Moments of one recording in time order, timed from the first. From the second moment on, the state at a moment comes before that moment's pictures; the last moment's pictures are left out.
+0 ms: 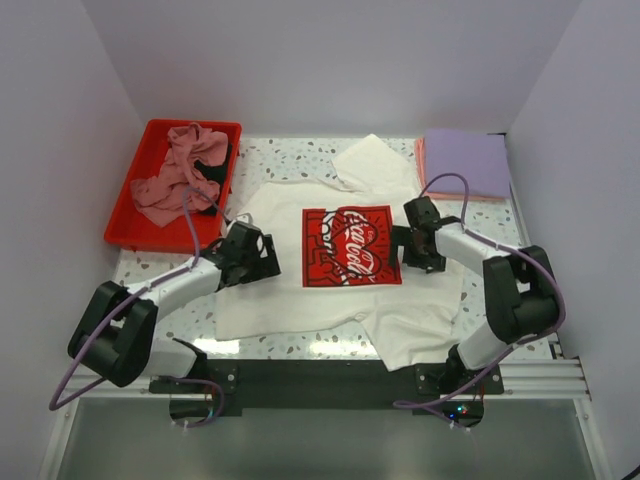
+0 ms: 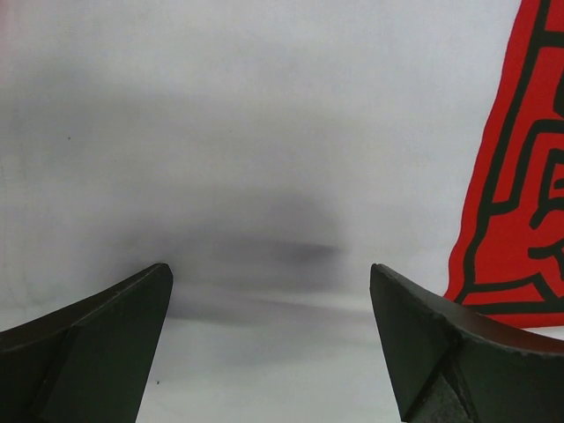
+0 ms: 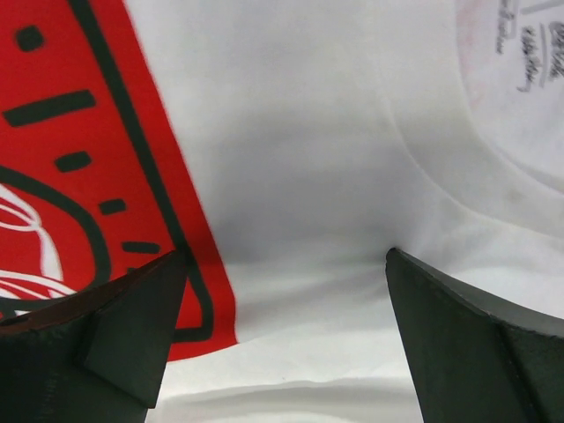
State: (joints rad) left arm -0.46 1.36 0.63 -0.26 -0.14 -0.68; right arm 0.29 1.61 0.90 -0.53 0.13 0.42
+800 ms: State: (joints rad) left arm -0.36 1.77 1.40 -0.33 -0.21 -0.38; right arm 0.27 1.22 0.93 -0.59 -0.07 0.33
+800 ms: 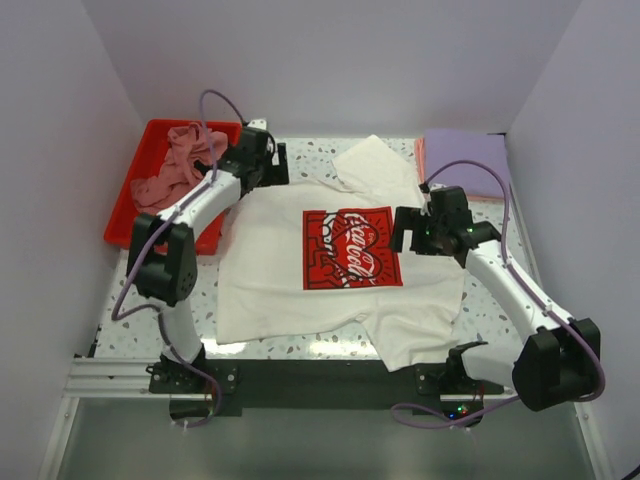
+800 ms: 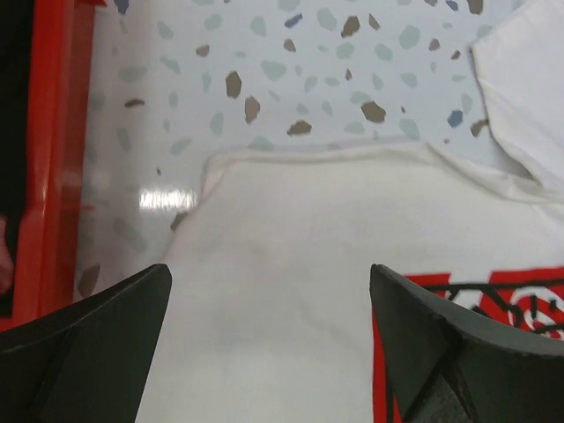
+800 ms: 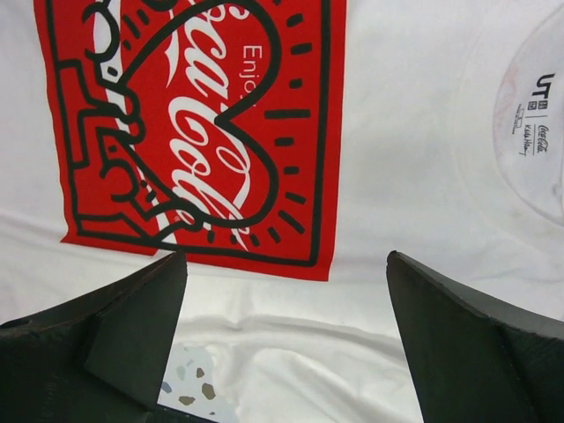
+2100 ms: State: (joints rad) left arm -0.24 2.27 1.78 -0.52 -0.07 -0.07; right arm 0.27 1.26 0.91 -0.59 -0.15 0.31
